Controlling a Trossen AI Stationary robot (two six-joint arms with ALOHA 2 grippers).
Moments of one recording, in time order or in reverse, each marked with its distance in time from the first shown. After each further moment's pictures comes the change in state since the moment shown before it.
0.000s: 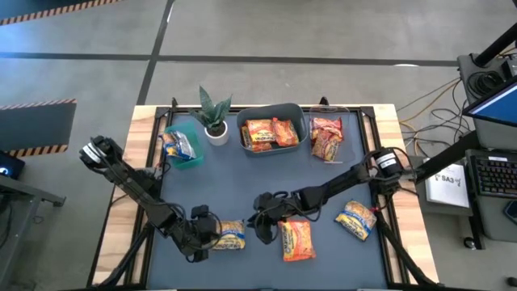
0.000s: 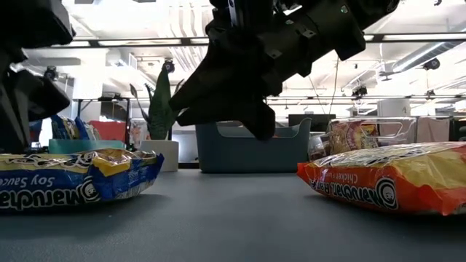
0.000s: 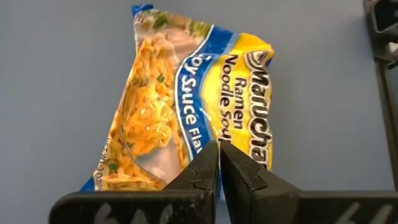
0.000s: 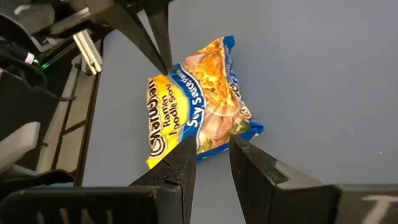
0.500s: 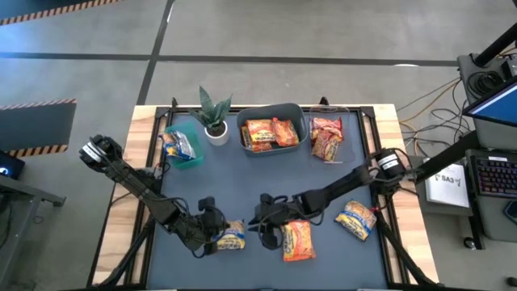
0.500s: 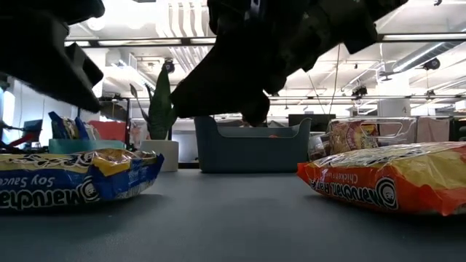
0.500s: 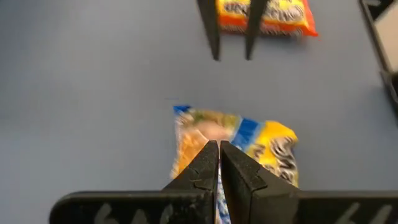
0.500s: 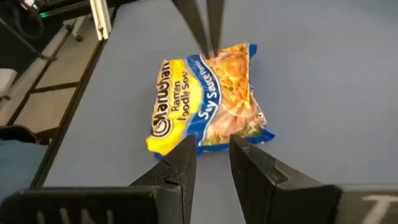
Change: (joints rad) left arm 0.064 -0.012 0.040 0.048 -0.168 0.153; right arm 0.037 -0.010 0.000 -0.006 0.035 -0.282
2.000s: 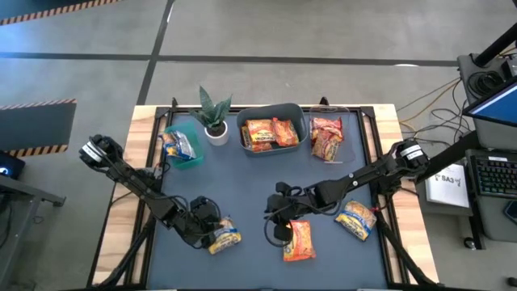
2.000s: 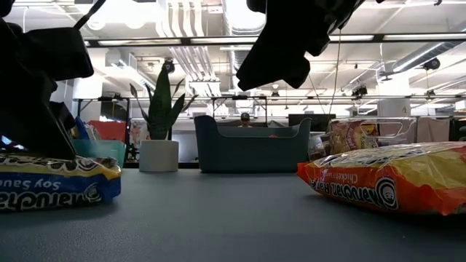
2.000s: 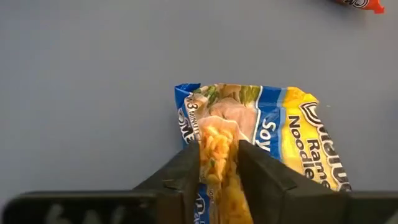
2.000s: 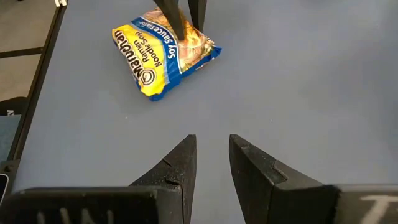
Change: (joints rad) left arm 0.008 0.000 -0.169 0.076 0.073 -0.308; right arm 0.007 -0.228 -0.002 -0.435 0.097 0.006
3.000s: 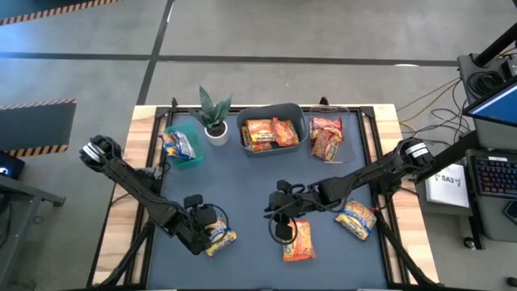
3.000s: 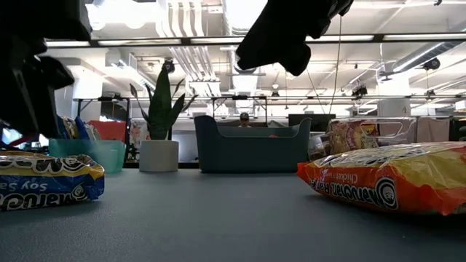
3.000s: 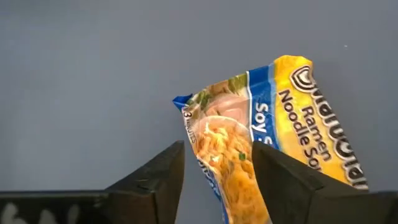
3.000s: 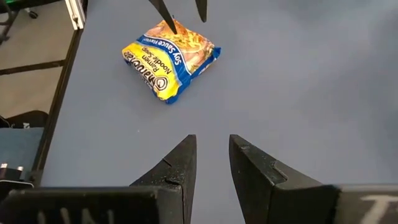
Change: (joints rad) left arm -0.012 0.003 0.317 -0.624 0.087 0.074; right arm 0.000 -0.051 0.002 0.000 -0.001 0.009
